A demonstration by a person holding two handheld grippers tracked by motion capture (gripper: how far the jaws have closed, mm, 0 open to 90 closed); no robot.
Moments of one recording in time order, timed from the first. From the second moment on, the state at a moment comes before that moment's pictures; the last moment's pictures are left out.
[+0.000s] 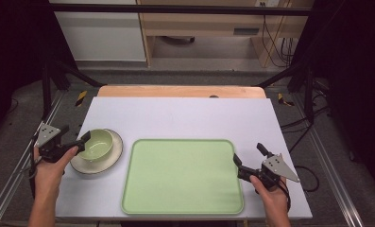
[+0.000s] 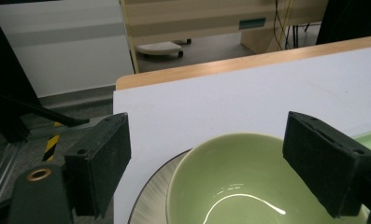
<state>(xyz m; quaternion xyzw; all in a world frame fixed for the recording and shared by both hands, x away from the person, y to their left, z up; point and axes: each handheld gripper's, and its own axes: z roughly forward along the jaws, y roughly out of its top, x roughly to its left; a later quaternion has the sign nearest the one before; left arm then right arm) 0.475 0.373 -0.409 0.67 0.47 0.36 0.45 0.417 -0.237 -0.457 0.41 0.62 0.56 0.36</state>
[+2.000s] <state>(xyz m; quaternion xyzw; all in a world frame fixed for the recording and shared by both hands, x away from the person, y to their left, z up) 0.486 0.374 -0.436 0.70 0.57 0.28 0.33 0.418 -0.237 -0.458 0.41 0.62 0.56 0.35</state>
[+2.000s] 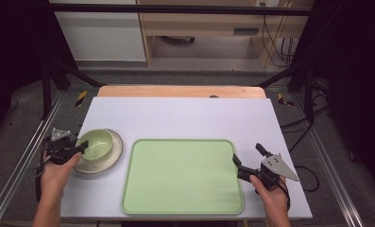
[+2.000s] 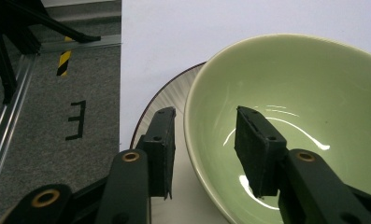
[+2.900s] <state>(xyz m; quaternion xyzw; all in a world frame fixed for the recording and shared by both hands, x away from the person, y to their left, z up) 0.489 0.379 -0.444 0.68 0.60 0.25 0.33 0.419 -0.233 -0.459 0.41 0.63 0.56 0.35</state>
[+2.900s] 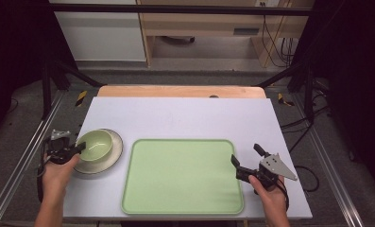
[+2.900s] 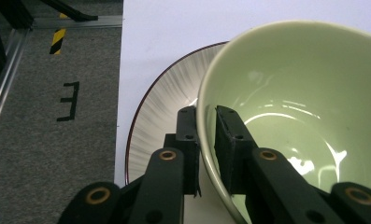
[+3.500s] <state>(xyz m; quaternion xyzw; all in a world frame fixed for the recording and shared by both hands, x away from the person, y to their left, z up) 0.487 0.382 -0.442 0.66 0.61 0.23 0.36 0.420 -0.232 -0.460 0.41 0.63 0.56 0.34</state>
